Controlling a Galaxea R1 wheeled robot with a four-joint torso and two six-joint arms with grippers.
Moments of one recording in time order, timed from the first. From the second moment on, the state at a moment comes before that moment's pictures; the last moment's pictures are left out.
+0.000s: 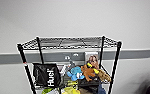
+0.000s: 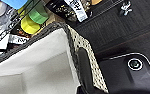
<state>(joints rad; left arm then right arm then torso) 1.19 2.62 -2.08 -0.02 0.15 -0.17 -1.20 2.76 -2.29 0.38 -0.08 0.05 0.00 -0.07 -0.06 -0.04</state>
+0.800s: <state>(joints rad) 1.19 2.62 -2.08 -0.02 0.15 -0.17 -1.20 2.76 -2.29 0.38 -0.08 0.05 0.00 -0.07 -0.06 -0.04</state>
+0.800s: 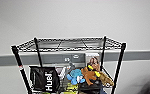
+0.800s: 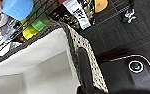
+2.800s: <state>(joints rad) 1.03 2.21 -1.37 -0.02 0.16 -0.18 -1.04 2.26 -1.41 0.39 -0.02 0.05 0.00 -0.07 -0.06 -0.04</state>
